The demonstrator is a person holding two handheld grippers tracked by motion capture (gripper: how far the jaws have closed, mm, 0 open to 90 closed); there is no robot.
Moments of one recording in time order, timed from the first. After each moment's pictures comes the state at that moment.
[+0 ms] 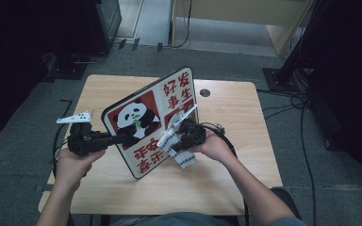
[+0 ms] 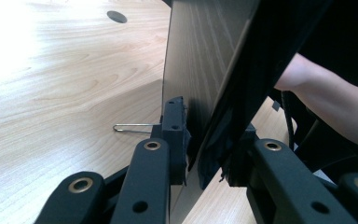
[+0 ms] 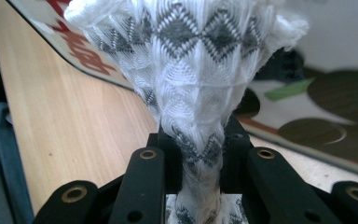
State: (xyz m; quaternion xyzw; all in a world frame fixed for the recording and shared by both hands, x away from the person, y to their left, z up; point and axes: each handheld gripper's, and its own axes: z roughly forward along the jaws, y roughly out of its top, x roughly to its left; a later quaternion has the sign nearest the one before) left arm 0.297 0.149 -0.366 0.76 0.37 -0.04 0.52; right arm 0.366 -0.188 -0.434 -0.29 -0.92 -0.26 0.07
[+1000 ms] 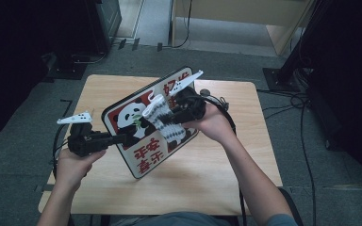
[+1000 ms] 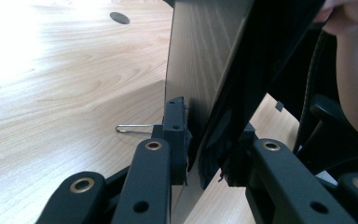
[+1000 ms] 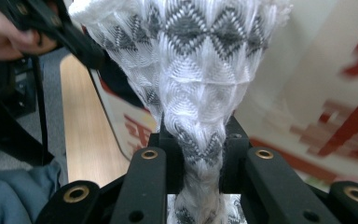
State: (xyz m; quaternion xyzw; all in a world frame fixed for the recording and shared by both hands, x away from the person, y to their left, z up) left arm 0.296 0.148 -0.366 0.77 0.37 -0.03 0.52; right arm 0.363 -0.171 -0.301 -0.22 -0.89 -0.39 0.00
